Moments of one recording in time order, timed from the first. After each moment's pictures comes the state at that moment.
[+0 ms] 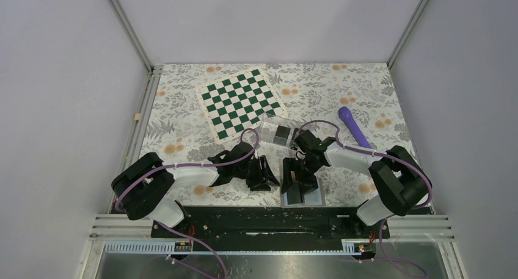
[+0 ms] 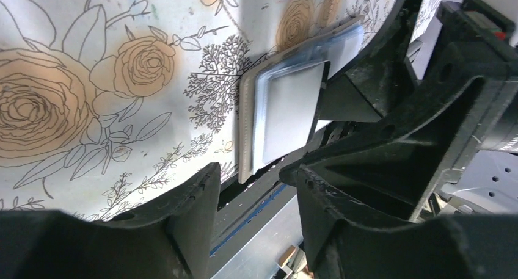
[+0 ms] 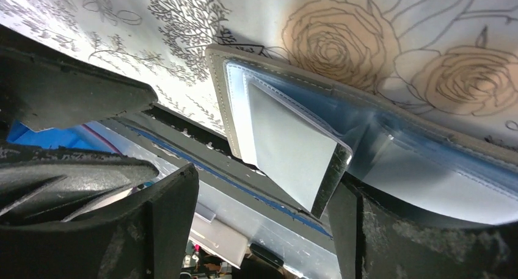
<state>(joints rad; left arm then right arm) -0.88 1.47 0.57 0.12 0.39 -1.19 0.66 1.53 0.74 -0.58 -0.51 0.65</state>
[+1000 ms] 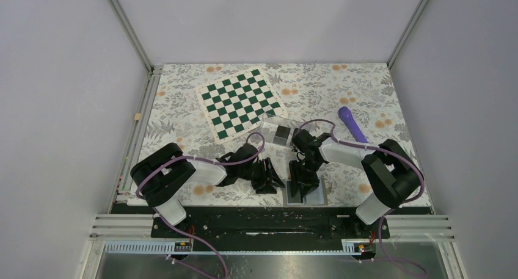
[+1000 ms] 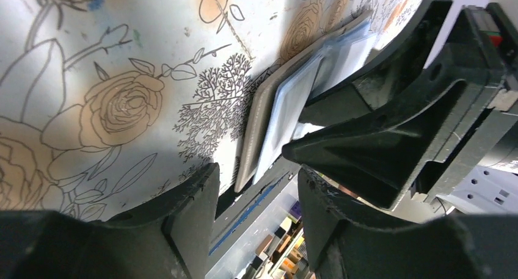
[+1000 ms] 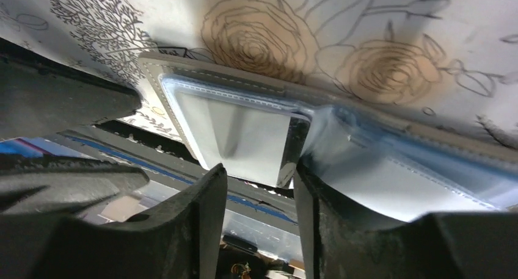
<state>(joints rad) -0.88 1.65 0.56 0.33 0.49 -1.29 0.66 1.60 0.81 -0.75 -0.38 0.55</state>
